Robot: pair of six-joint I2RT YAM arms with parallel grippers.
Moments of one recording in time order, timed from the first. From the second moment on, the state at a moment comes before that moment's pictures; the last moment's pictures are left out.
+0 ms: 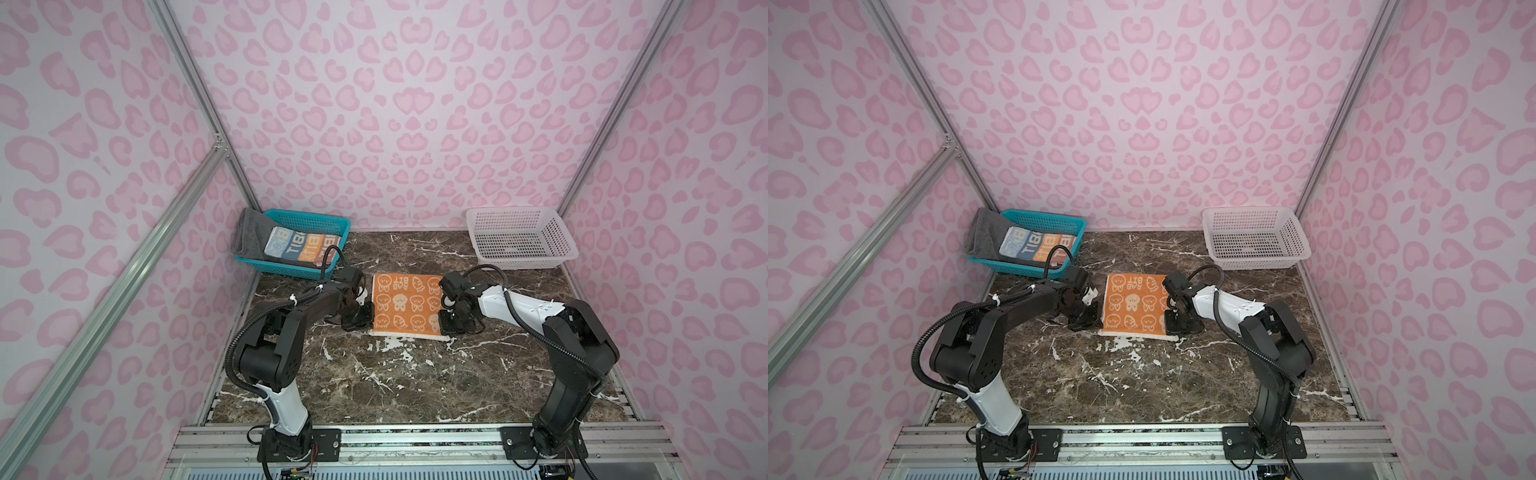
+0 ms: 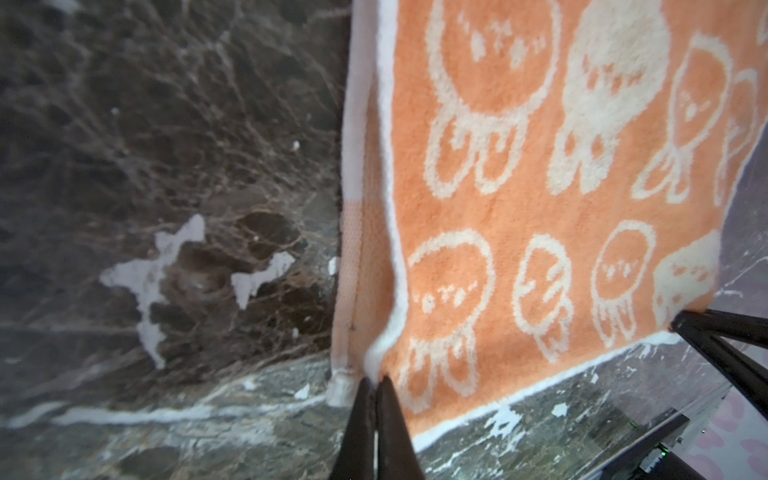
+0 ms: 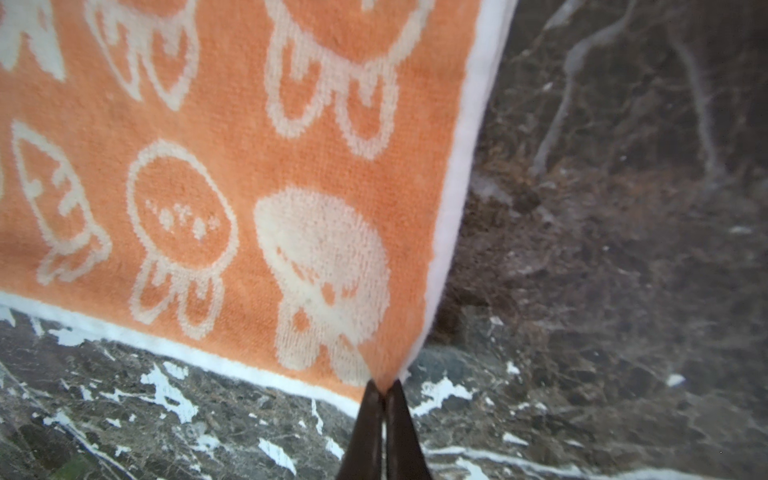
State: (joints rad) left arm -0.33 1.78 1.09 -0.66 0.34 -0.42; right arm 0.57 1.79 1.16 -0.74 -0.11 0.49
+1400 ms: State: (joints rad) left arm -0.42 1.78 1.04 -0.64 0.35 -0.32; right arm 0.58 1.82 1.12 -0.63 -0.08 0.37
